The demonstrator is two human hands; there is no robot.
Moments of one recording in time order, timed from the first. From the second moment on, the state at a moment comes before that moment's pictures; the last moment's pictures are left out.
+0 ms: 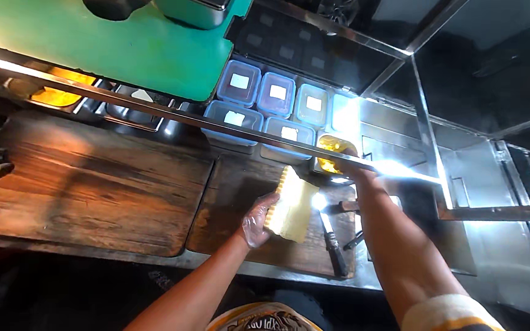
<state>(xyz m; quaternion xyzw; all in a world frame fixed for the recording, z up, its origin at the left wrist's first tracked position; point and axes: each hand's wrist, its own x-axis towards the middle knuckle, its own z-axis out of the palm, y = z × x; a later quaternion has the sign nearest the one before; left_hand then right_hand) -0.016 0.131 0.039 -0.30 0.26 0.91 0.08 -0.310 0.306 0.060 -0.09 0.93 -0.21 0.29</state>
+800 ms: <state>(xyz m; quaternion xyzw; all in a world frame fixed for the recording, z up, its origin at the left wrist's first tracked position) 0.012 0.171 0.062 -0.33 0.28 0.90 -0.02 -0.107 0.376 0.089 -0.26 0.85 -0.28 0.36</state>
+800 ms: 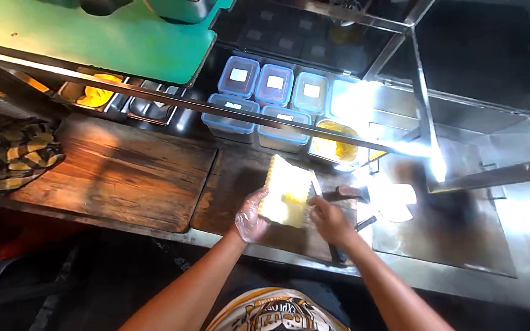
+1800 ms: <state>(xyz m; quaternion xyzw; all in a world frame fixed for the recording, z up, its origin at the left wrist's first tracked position) 0.001 0.197 0.053 -0.37 0.47 0.80 -0.07 -0.087 0.402 0.050 -0.28 0.91 -0.26 0.19</state>
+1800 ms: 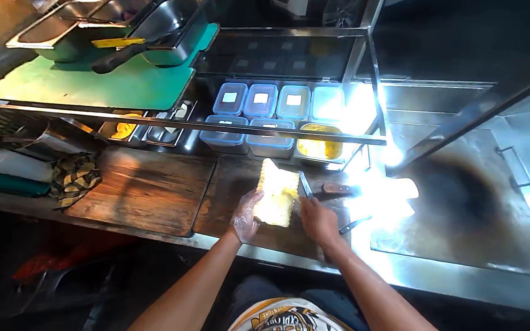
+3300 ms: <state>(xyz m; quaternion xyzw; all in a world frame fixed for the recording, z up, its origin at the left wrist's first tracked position) -0.002 0.179 0.059 -0.37 0.56 0.74 0.03 -0.089 0.368 0.046 -0.22 0.84 -0.41 0.27</state>
